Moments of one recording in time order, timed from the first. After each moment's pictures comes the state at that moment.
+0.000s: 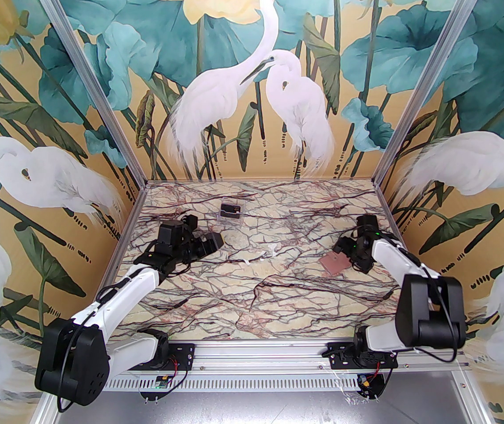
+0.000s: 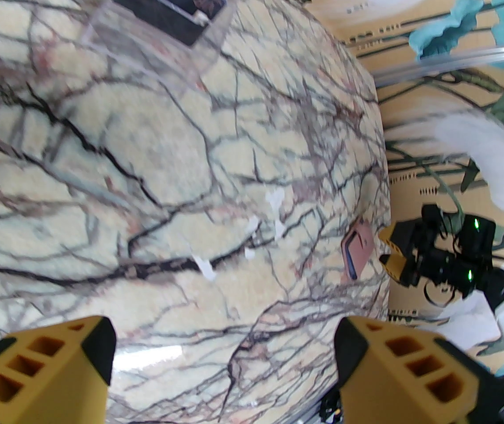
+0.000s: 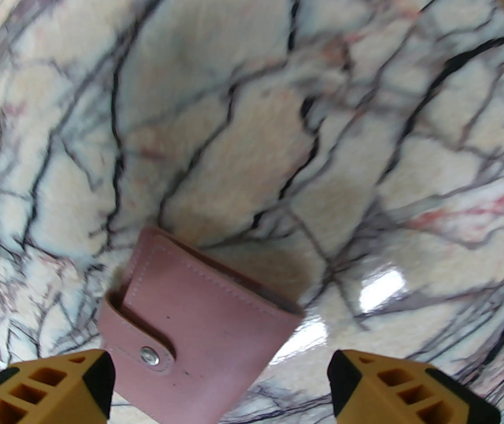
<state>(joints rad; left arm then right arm) -0.25 1.18 0.68 -0.23 0.45 -0.66 -0.10 1.51 0.86 -0.63 -0.09 0.56</state>
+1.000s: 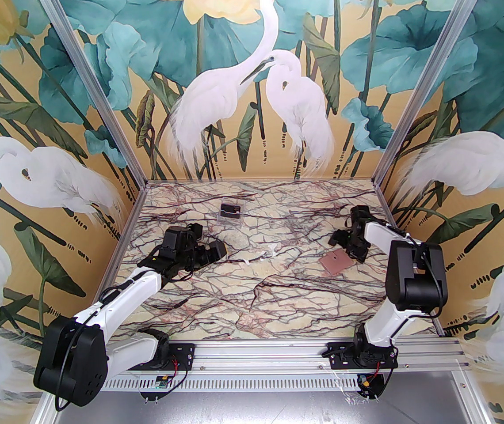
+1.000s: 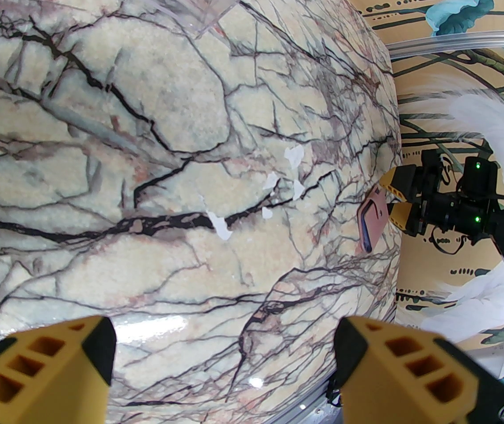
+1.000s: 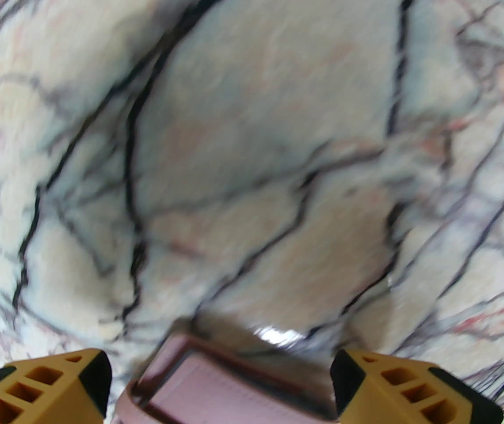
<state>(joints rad) -0.28 1.18 0.64 -0.26 0.46 -0.67 -0.07 1.73 1.03 -0.64 -0.09 0.48</state>
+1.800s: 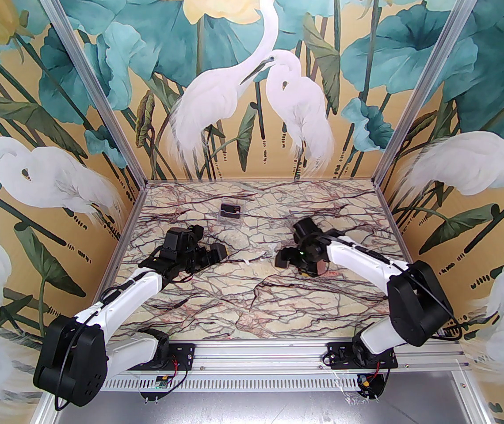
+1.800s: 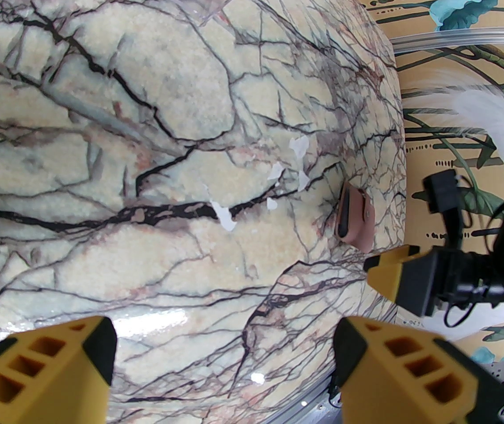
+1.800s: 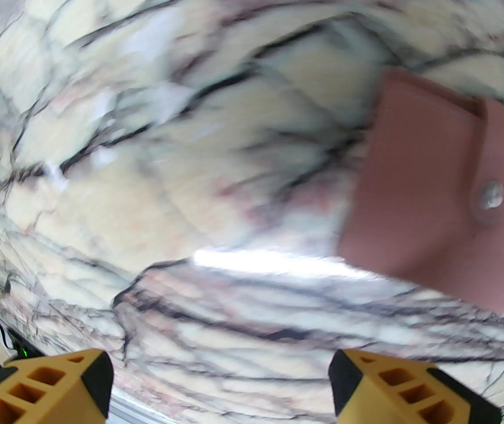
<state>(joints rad) -0.28 1.18 0.63 -0.28 0.46 -0.67 0.52 1.54 1.05 -0.75 -0.26 0.66</state>
